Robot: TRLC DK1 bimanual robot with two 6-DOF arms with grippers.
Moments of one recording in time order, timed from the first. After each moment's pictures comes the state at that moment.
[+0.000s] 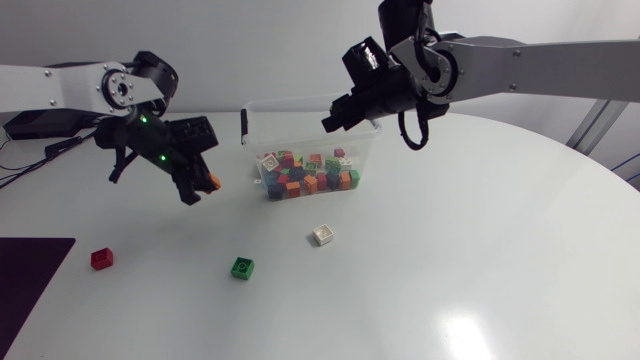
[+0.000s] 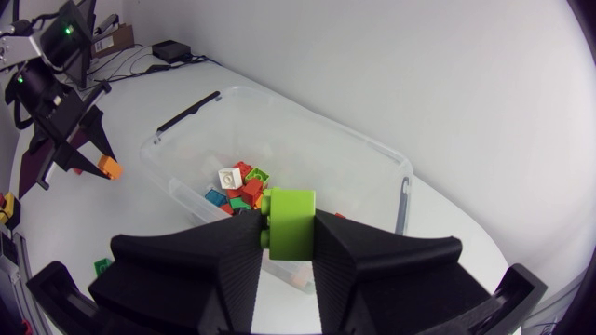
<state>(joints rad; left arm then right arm) -0.14 1.79 1.35 -0.75 0.18 0.98 0.46 1.85 1.49 -0.24 -0.10 -0.23</state>
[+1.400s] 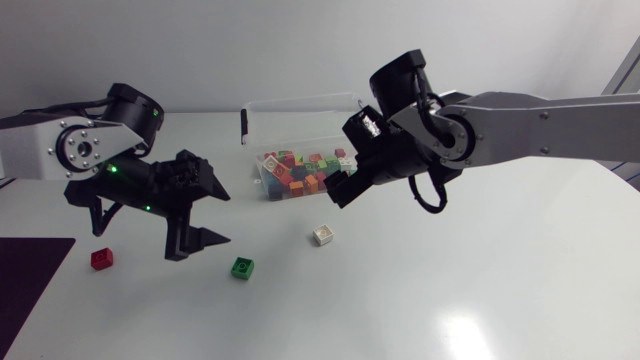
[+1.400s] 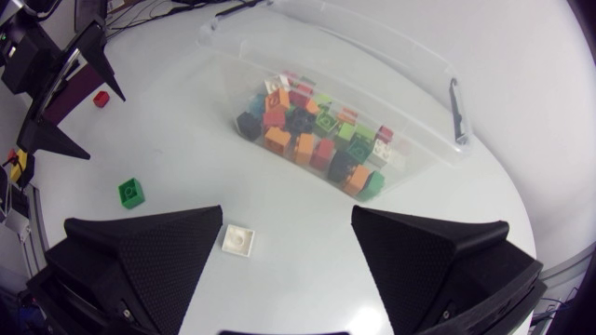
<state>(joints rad) -0.22 1.49 0.96 -0.60 0.40 1.21 0.56 1.67 1.15 -0.30 -0.04 -0.17</state>
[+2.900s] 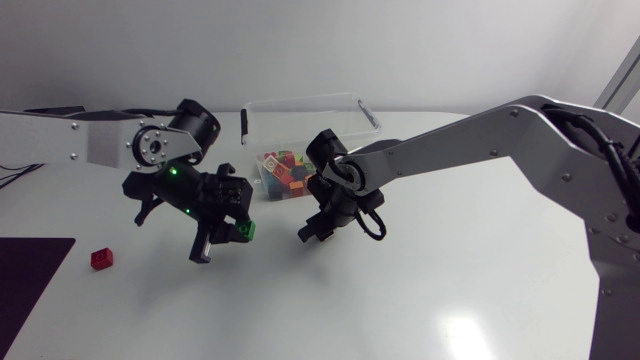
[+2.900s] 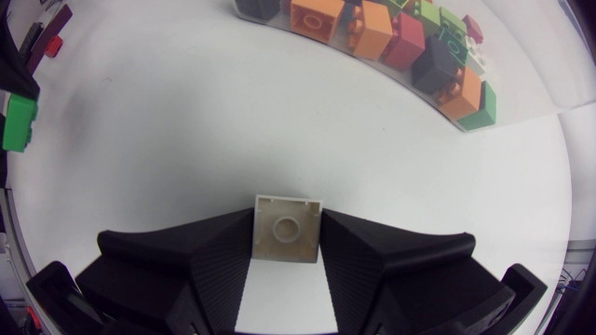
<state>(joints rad) -0.33 1.70 1.09 -0.66 0.28 1.30 0.63 2.13 1.36 -0.43 0.01 -0.03</state>
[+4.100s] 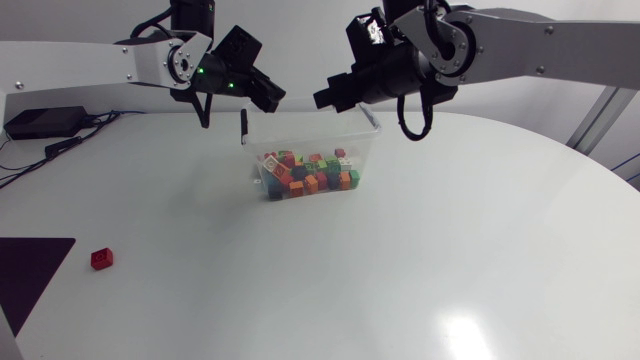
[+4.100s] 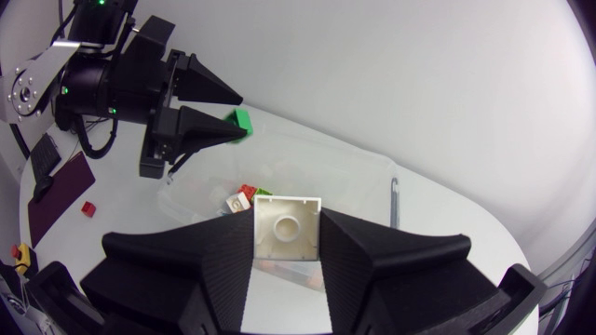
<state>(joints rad) -0.25 2.05 1.72 -0.14 0.32 0.49 0.51 1.78 1.51 -0.28 -0.01 -0.05</state>
